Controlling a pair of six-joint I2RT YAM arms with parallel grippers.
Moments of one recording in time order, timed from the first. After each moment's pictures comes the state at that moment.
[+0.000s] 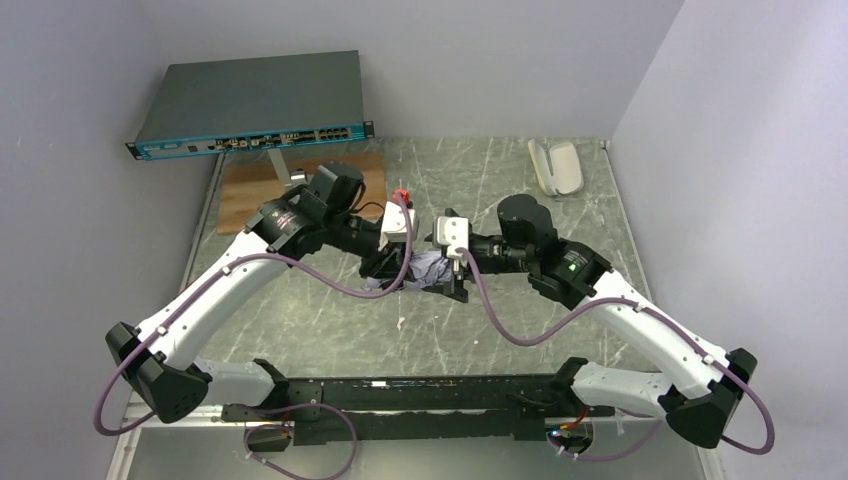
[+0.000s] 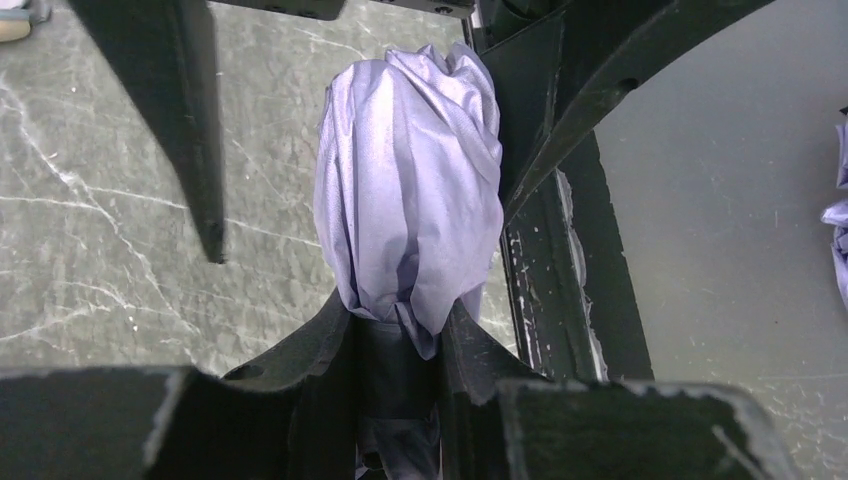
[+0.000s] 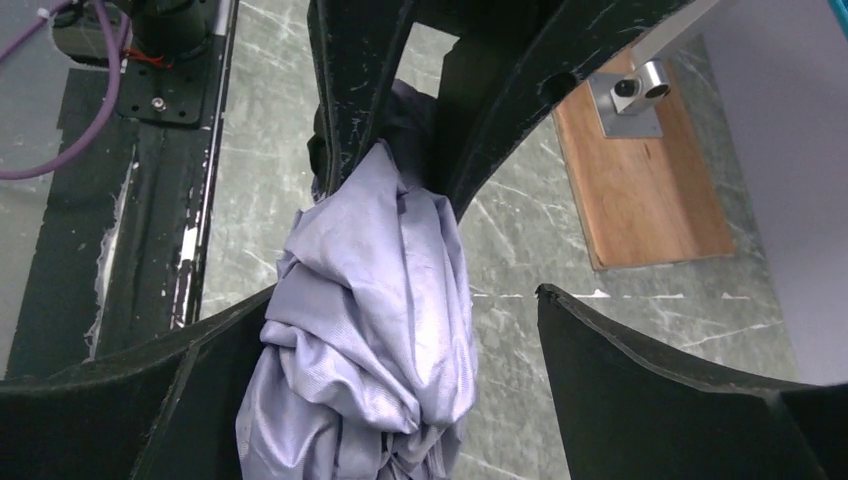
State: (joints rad) left arm -0.69 1.28 1.40 -0.82 0.87 0.55; right arm 0.79 1.06 1.11 -0.45 -0.58 -0.55
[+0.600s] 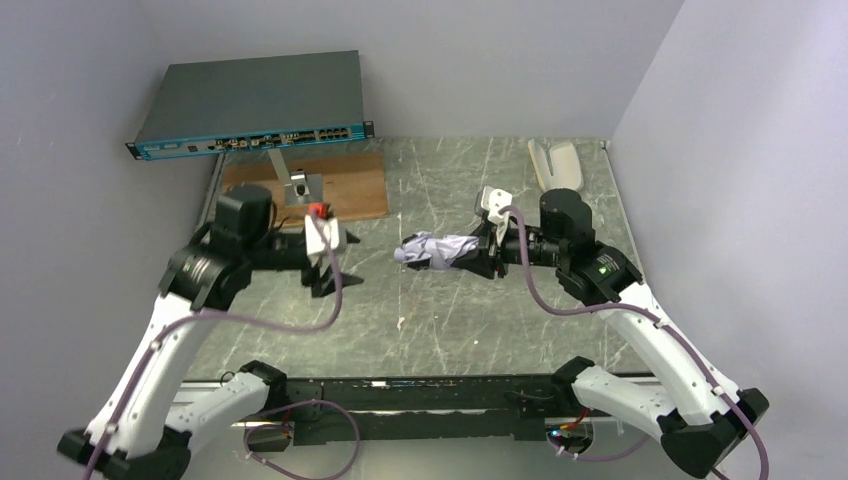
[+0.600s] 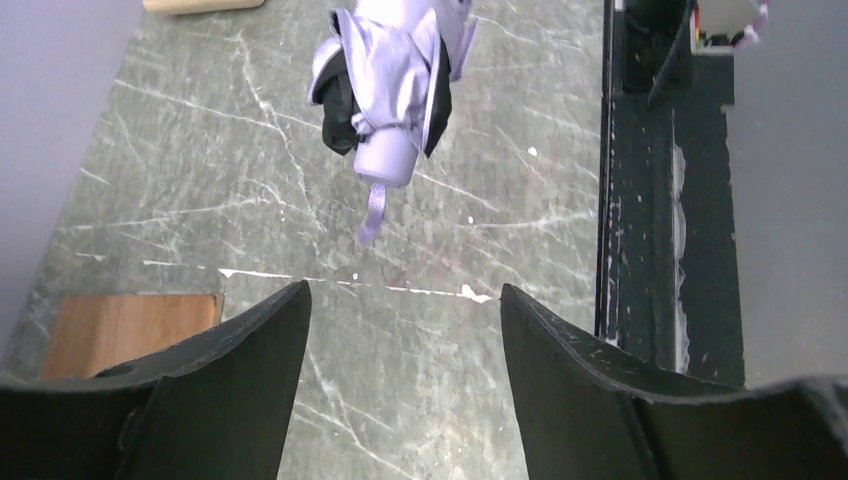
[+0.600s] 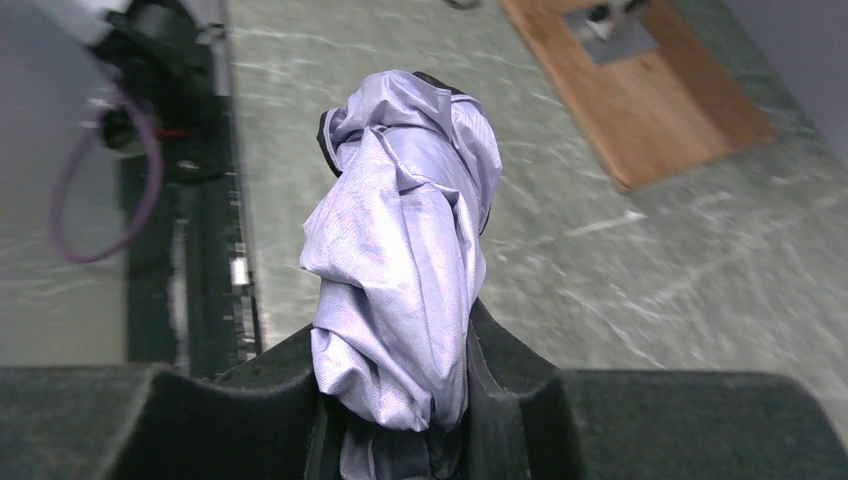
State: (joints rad) left arm -0.40 0.99 1.29 -0.87 0.83 0.62; right arm 0.57 0.96 1.06 -0.47 -0.66 -0.30
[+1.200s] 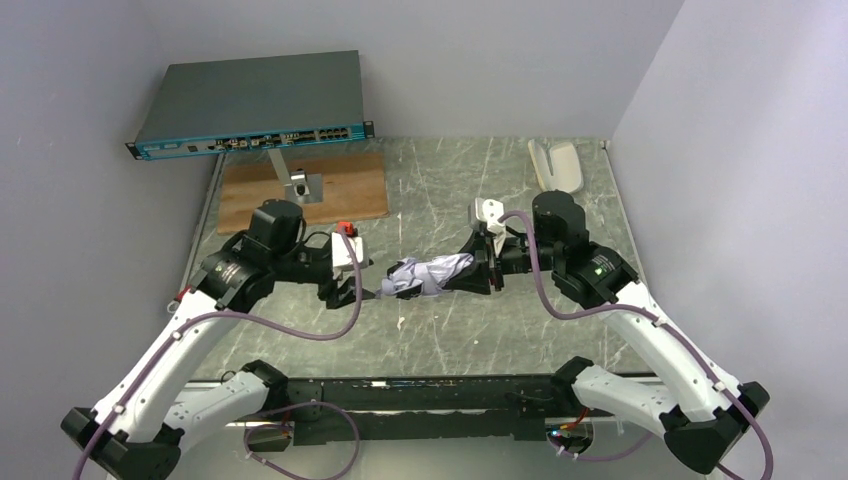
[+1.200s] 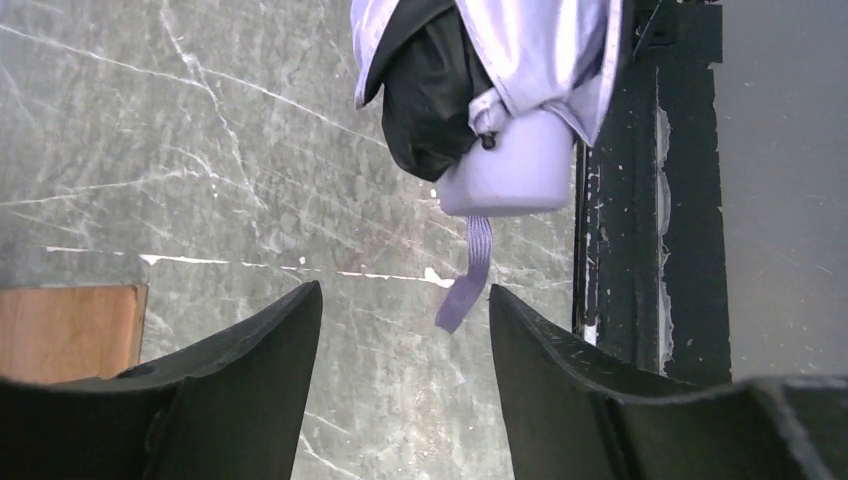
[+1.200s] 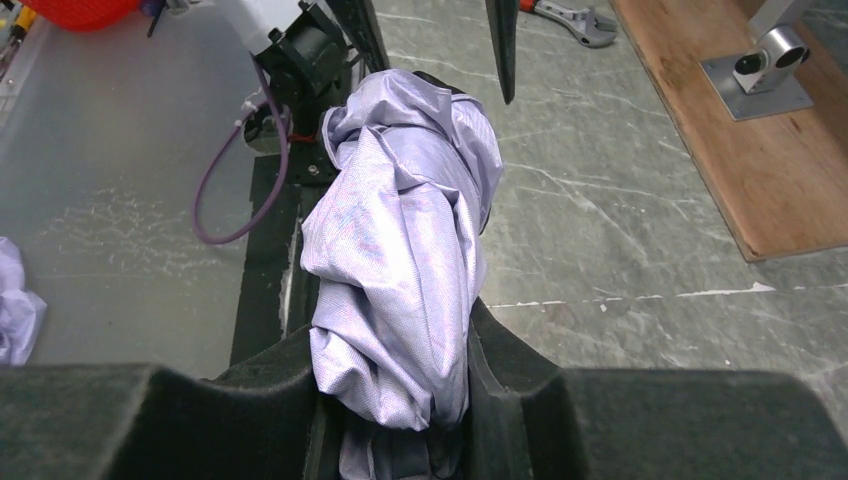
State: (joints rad) left arm -0.52 0.91 1.07 -0.78 0.76 0.62; right arm 0.62 0.96 1.07 -0.47 -0.88 -0.24
